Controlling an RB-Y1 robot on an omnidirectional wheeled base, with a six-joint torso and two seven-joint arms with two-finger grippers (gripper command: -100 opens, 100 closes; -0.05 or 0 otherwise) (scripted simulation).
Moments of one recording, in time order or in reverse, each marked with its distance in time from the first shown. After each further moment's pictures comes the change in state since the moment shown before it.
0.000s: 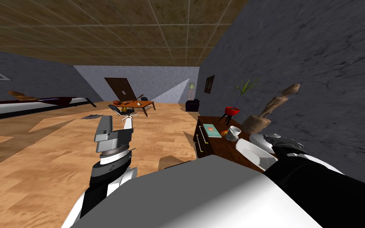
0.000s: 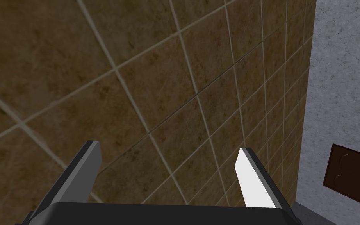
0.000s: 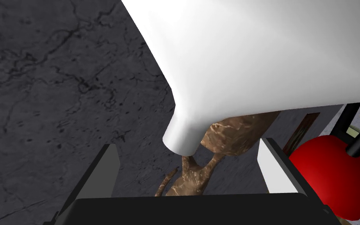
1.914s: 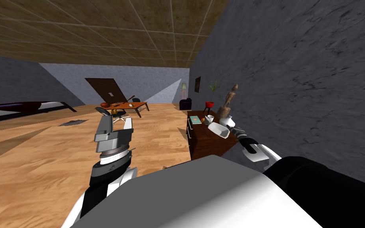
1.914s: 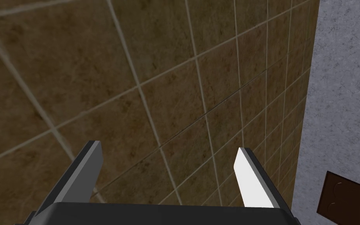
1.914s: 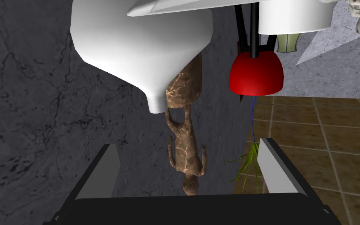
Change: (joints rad) left arm 0.000 0.000 0.000 0.000 0.000 0.000 0.000; right arm -0.014 0.119 0.289 -0.405 -0.193 -0.100 -0.206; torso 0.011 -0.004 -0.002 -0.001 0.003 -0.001
